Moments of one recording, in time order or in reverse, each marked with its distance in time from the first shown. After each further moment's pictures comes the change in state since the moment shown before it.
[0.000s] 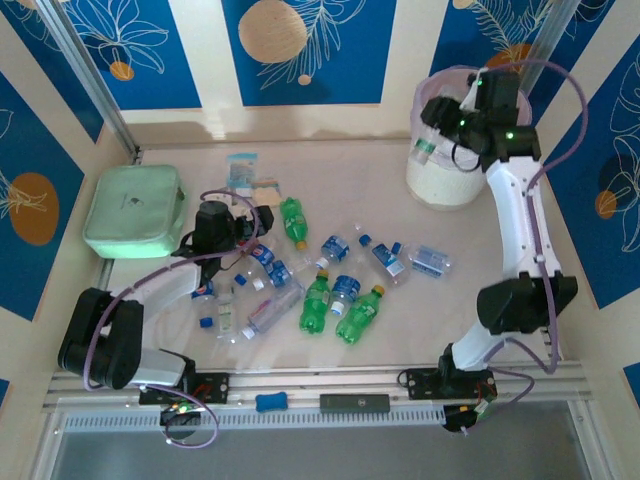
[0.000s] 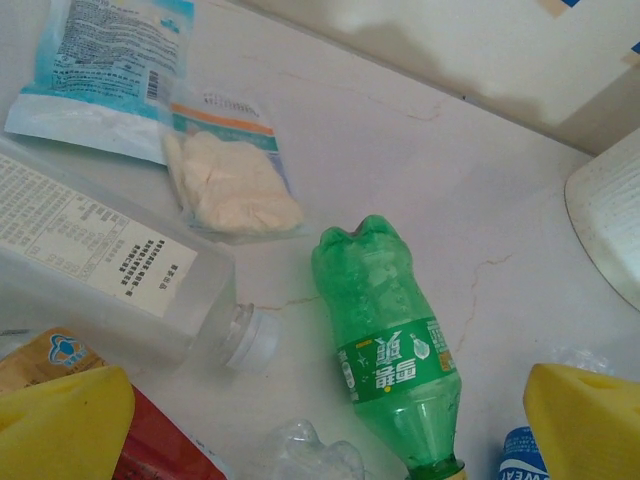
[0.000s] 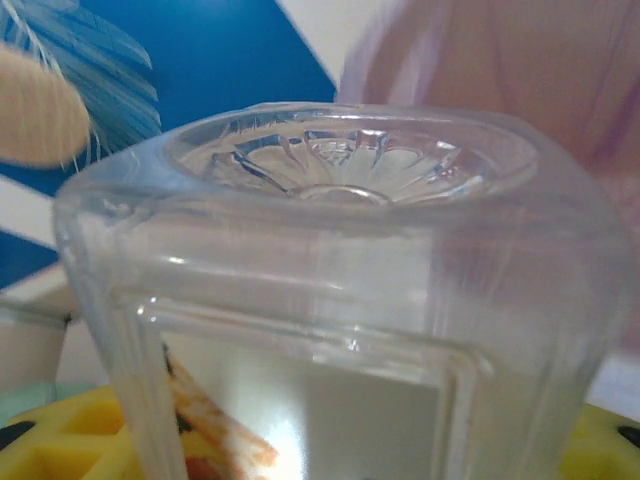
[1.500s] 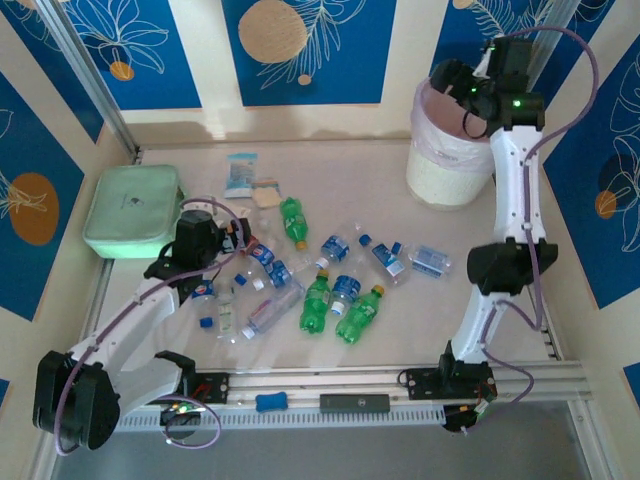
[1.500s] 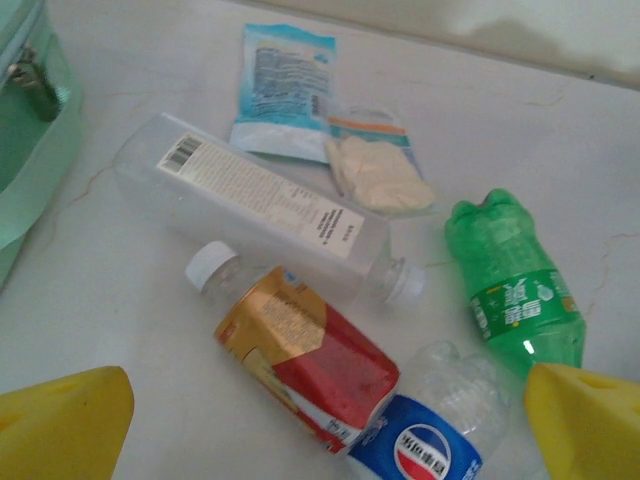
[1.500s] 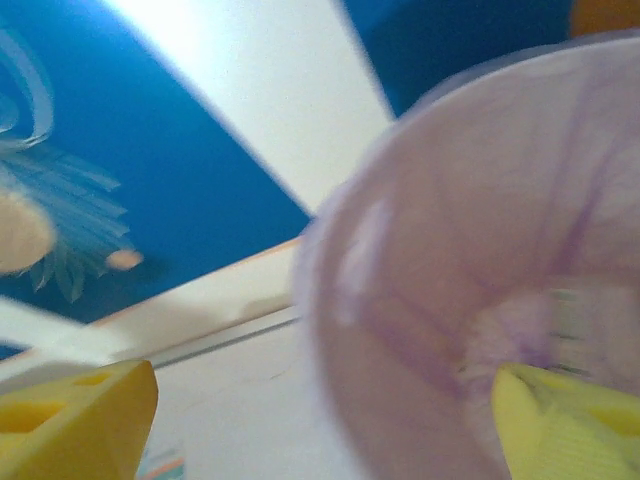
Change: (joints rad) left arm 0.006 -0.317 -0.003 -0.420 -0.237 0.157; right arm -0.011 0.227 0.365 -0.092 0.045 -0.047
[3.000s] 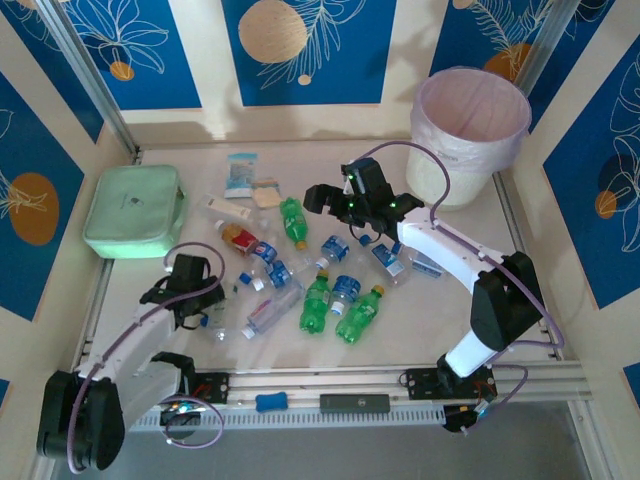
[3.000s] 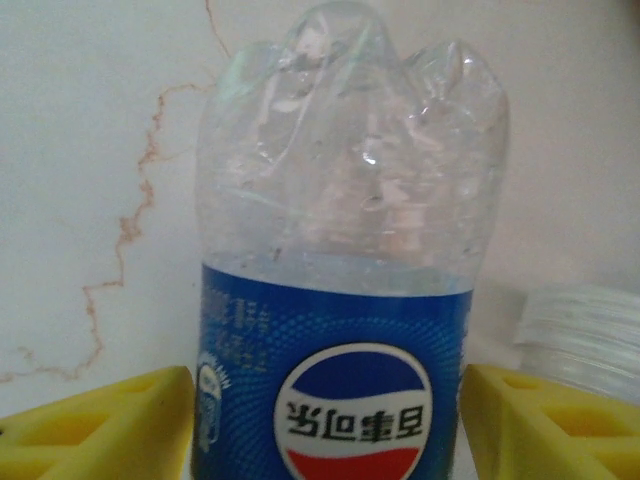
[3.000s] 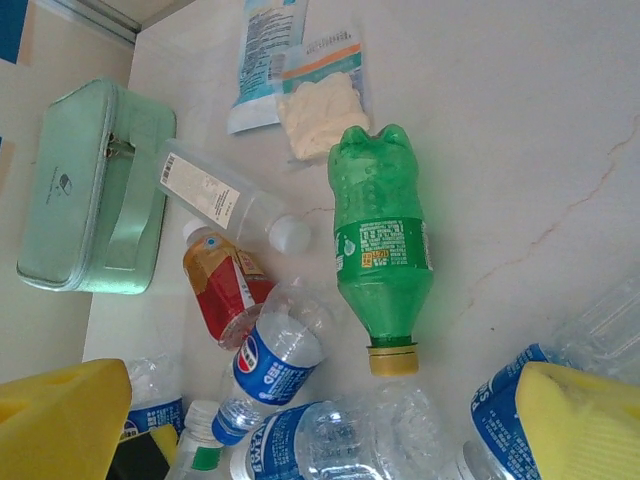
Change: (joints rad) left arm 0.122 -0.086 -0.267 -0.317 0.009 -0.212; right arm 0.596 -0.303 -1.077 0.560 -0.016 0.301
